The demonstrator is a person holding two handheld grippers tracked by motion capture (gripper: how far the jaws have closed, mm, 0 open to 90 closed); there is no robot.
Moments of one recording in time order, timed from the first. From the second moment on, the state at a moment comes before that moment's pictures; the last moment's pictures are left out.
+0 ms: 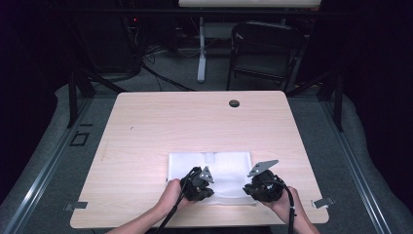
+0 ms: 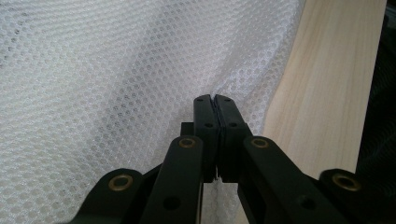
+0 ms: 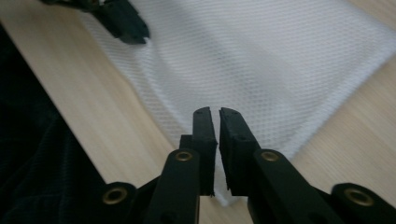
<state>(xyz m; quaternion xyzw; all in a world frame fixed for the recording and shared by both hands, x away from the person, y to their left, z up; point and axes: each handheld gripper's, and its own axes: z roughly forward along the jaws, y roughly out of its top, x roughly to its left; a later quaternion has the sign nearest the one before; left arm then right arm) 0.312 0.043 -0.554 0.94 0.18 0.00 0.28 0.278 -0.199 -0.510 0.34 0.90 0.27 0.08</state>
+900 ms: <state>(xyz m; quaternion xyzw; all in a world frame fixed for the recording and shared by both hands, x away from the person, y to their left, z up) 0.317 0.054 -0.539 0.92 0.22 0.01 0.33 0.273 -0.149 -0.548 0.24 0.93 0.25 0.12</state>
